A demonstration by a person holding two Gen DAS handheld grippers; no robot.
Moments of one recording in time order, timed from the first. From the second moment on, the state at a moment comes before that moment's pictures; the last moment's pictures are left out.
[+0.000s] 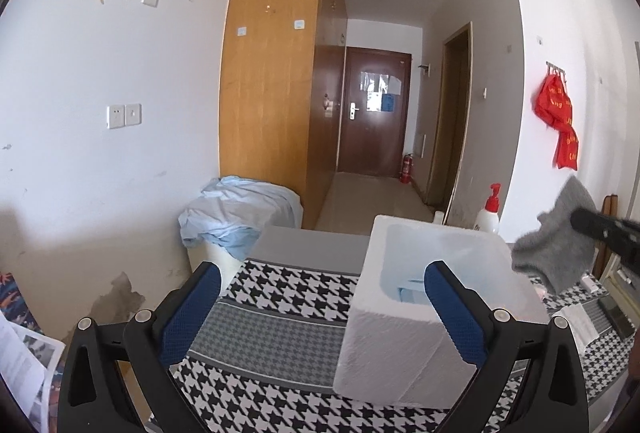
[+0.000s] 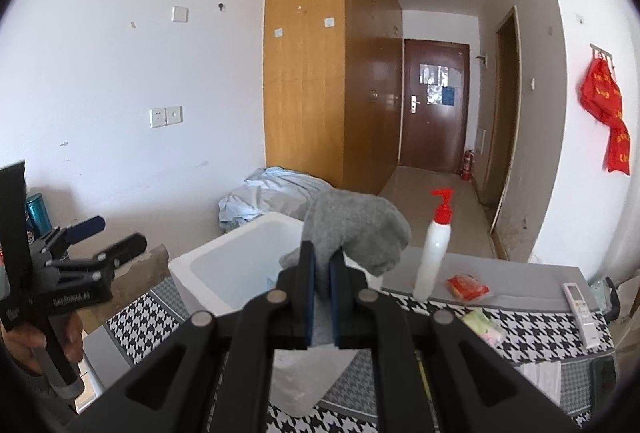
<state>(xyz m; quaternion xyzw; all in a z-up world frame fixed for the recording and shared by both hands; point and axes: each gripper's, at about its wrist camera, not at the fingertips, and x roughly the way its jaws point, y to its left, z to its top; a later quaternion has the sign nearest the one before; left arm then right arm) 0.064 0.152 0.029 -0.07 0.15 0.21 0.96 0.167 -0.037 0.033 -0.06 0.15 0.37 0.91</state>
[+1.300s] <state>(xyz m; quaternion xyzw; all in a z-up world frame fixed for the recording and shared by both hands) 0.061 0.160 -0.007 -0.09 0.19 0.20 0.96 0.209 0.029 0.008 -0.06 0.23 0.39 0.89</state>
